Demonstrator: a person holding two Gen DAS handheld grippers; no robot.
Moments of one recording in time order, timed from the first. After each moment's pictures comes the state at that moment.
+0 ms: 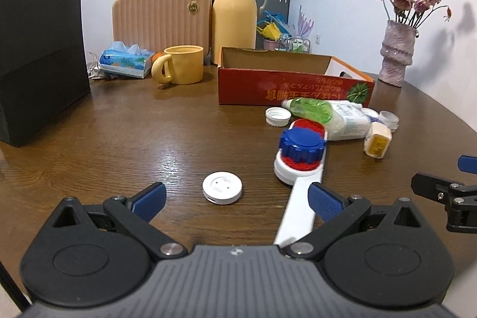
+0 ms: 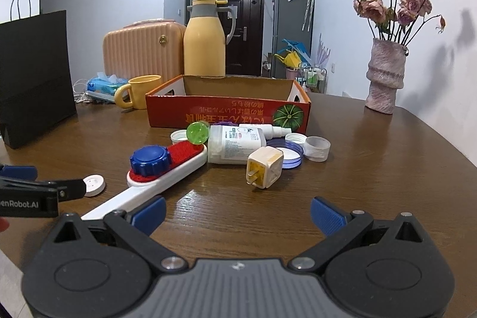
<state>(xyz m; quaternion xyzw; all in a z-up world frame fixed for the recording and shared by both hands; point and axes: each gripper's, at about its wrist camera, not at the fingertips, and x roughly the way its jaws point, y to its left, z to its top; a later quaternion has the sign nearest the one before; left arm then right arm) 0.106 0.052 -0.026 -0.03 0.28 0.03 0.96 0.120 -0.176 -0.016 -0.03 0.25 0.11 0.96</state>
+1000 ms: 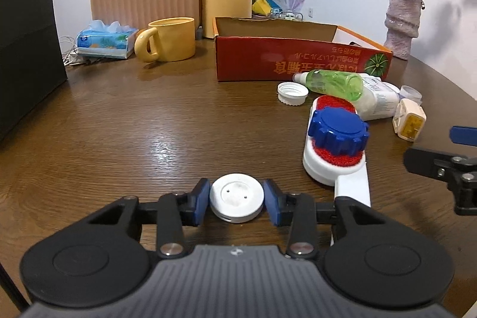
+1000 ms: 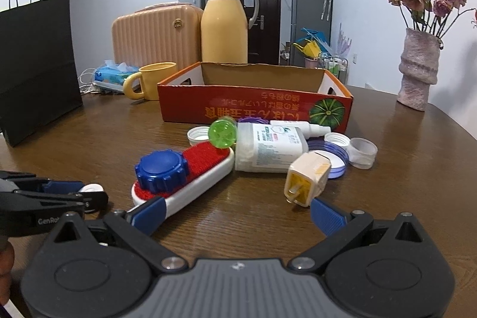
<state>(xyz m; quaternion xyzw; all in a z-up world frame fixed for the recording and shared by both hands) 0.168 0.071 -0.057 -0.01 0.33 0.00 0.95 0.179 -0.138 -0.035 -0.03 0.28 0.14 0.95</state>
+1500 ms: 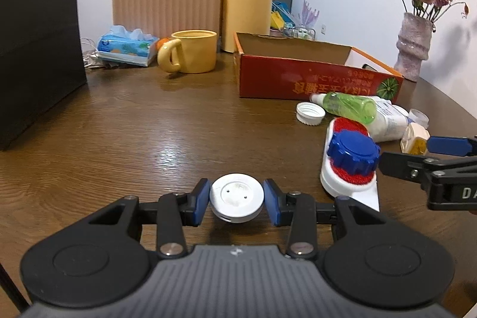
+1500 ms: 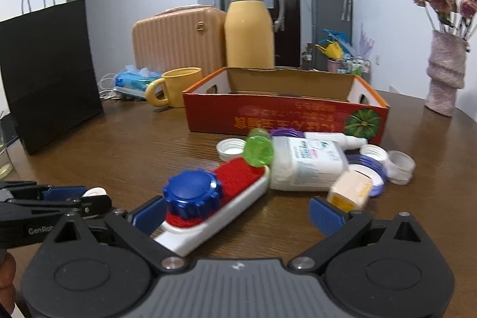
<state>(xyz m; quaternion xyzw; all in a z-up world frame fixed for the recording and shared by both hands) 0.157 0.094 -0.042 -0.03 0.30 0.03 0.95 0.200 -0.116 -0.029 -0.02 0.28 0.19 0.94</state>
